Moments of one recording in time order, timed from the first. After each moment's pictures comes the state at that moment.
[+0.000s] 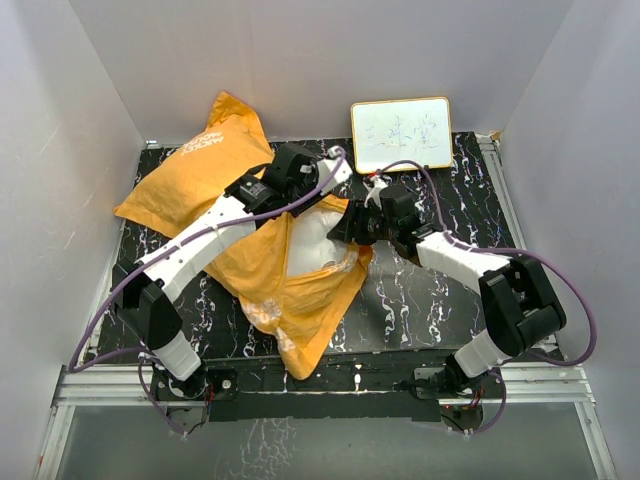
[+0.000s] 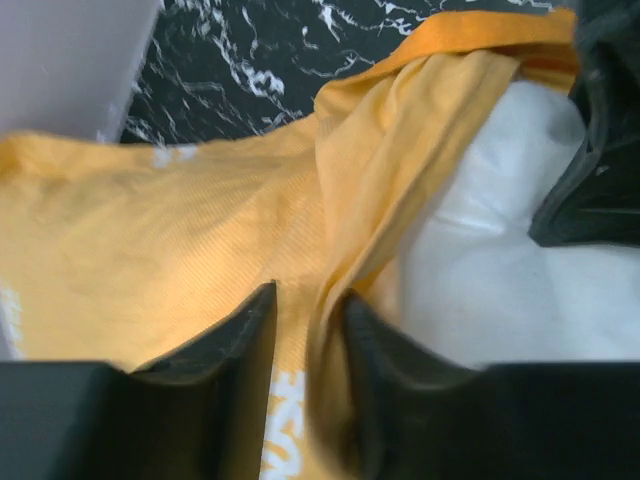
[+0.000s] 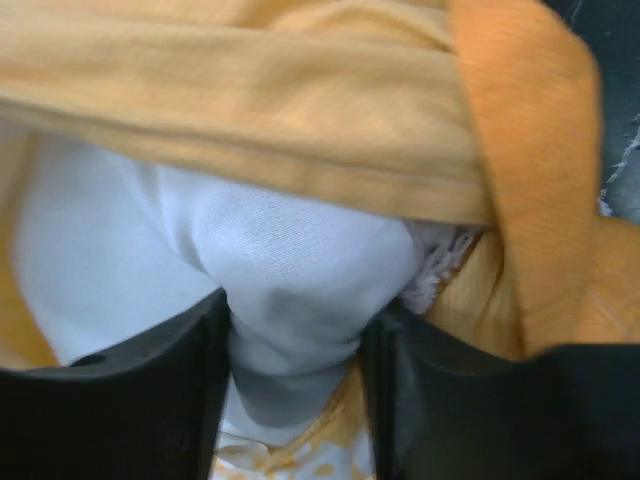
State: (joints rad) left arm -0.72 1.64 1.59 -0.66 -0.18 0.54; right arm 0.45 1.52 0.87 0.12 -0.42 0.57
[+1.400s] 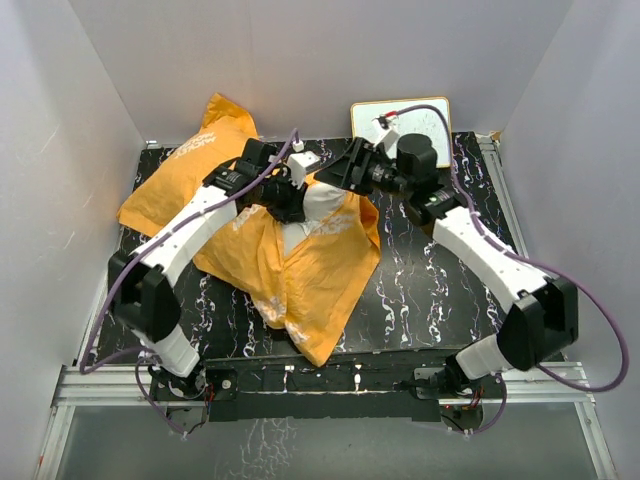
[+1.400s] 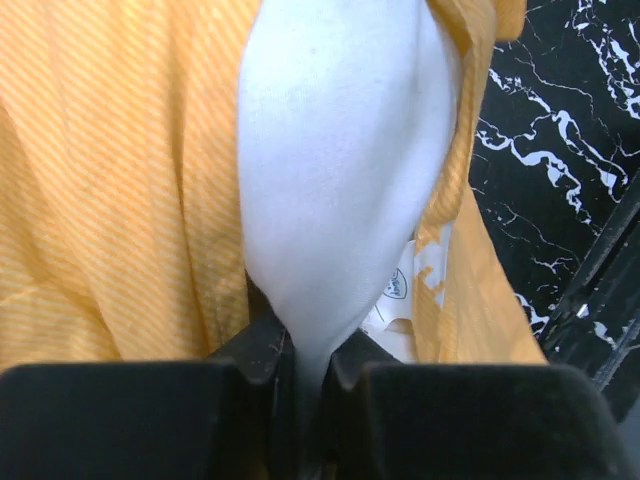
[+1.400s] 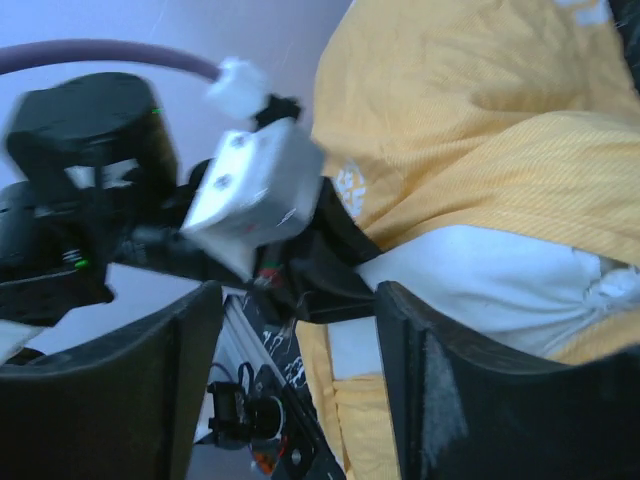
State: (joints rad) left arm -0.50 1.62 1.51 -0.73 0.41 0.25; right arm 0.47 1.47 1.30 0.00 -0.53 0.79
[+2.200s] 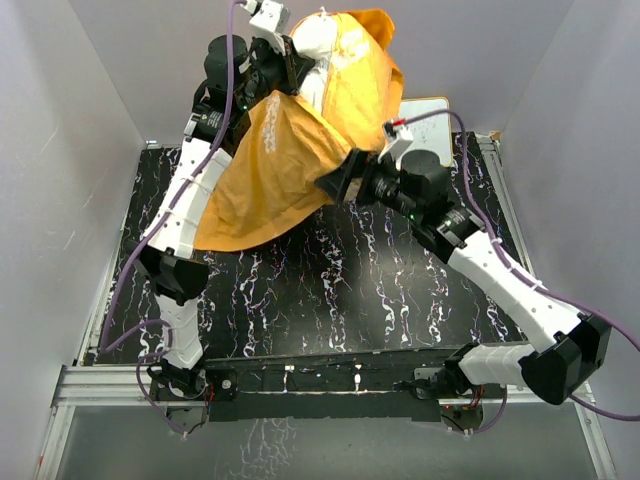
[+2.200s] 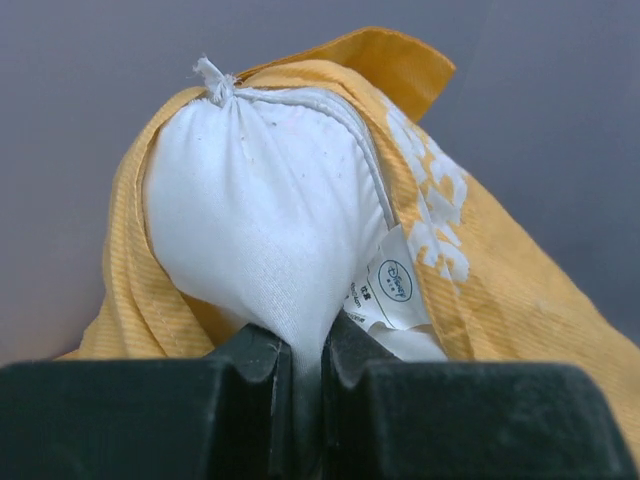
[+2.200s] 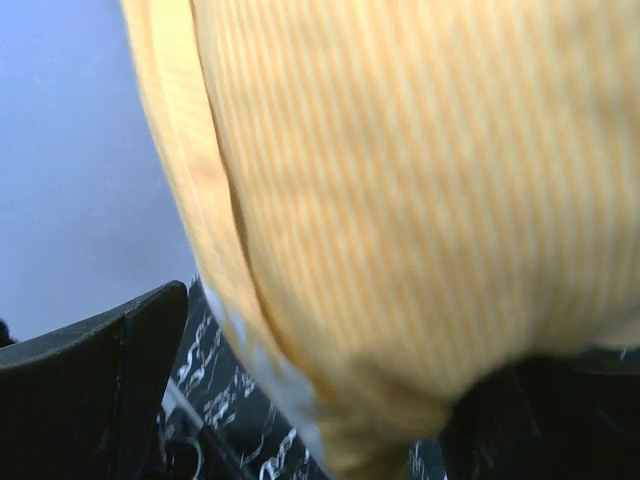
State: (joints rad) left arm -0.43 2.00 2.44 -0.39 0.29 -0.07; right arm 0.59 1.24 1.21 -0.13 -0.17 0.60
